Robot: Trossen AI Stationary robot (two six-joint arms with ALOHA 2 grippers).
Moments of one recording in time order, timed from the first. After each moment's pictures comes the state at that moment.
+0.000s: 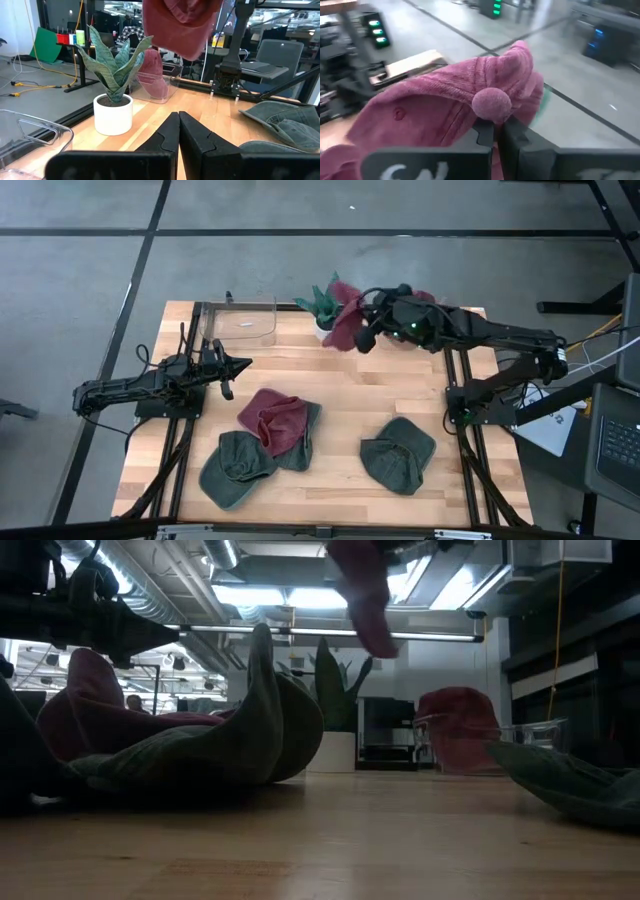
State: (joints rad) left arm 0.18 0.01 0.01 0.04 -0.18 -0.12; right arm -0.10 1.33 1.50 -0.60 0.60 0.25
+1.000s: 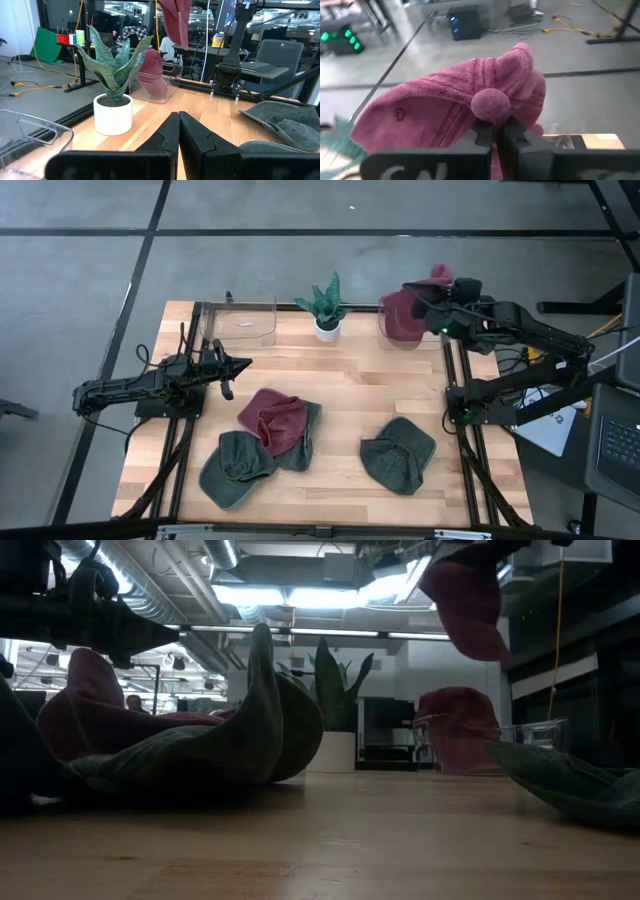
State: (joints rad) left arm 0.18 0.01 0.01 0.04 -0.18 -0.12; right arm -0.15 1.13 1.50 -1.34 1.12 1.12
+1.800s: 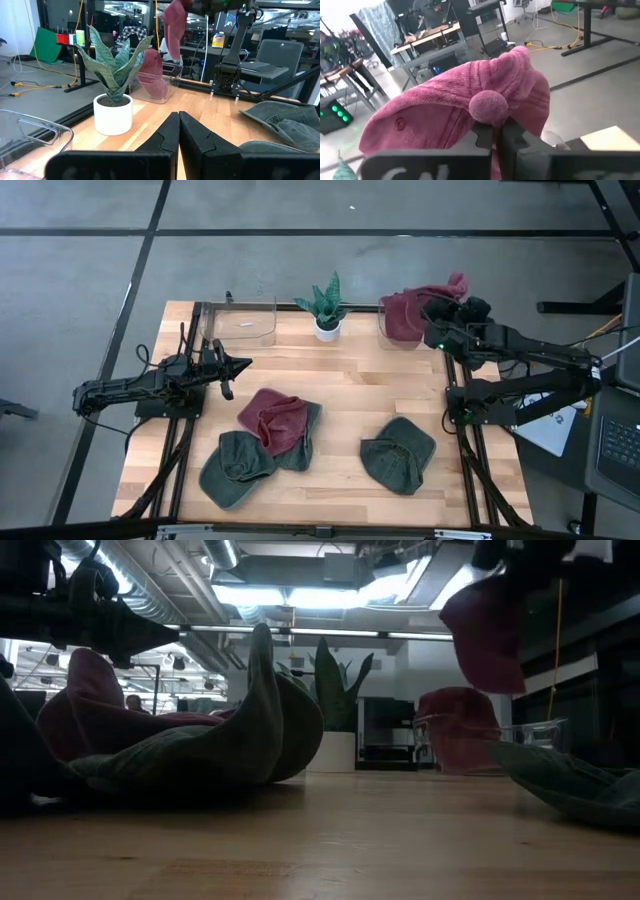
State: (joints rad) left arm 0.18 0.01 0.01 0.04 -0.18 -0.12; right arm -0.18 0.92 1.00 -1.00 1.36 1.29
